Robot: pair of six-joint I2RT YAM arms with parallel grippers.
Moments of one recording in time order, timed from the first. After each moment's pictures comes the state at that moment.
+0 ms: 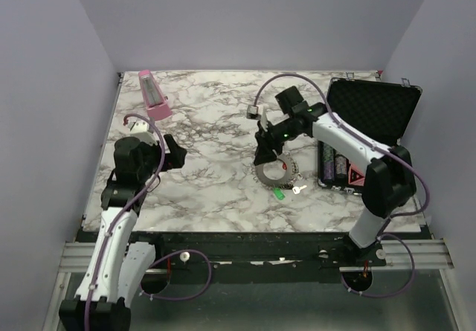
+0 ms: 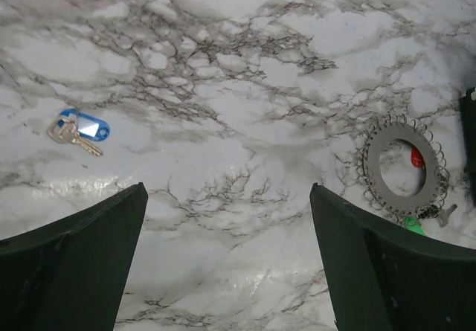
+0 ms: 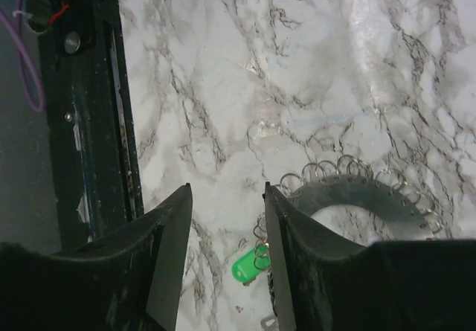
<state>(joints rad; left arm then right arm) -0.10 0.65 0.66 -0.38 0.18 -0.26 0.56 1.78 1.45 -0.78 -0.81 -0.49</state>
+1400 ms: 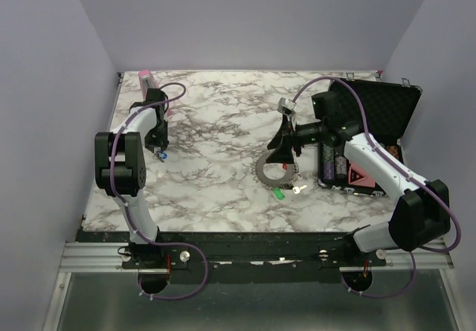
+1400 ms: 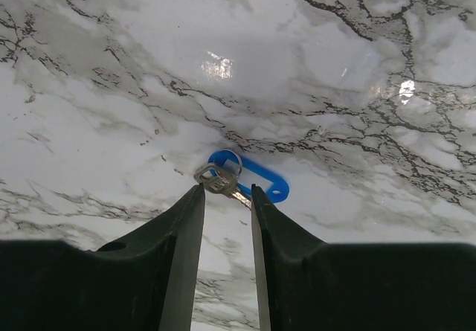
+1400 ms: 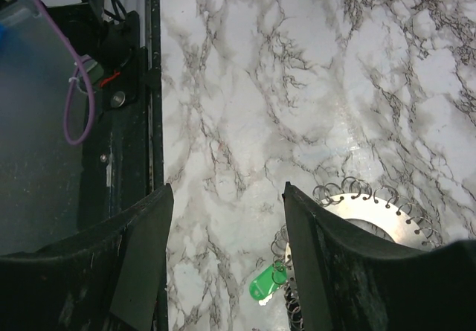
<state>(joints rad) 0.00 1.90 1.35 -0.76 -0.18 -0.06 0.39 1.42 1.11 -0.42 -1.06 -0.32</state>
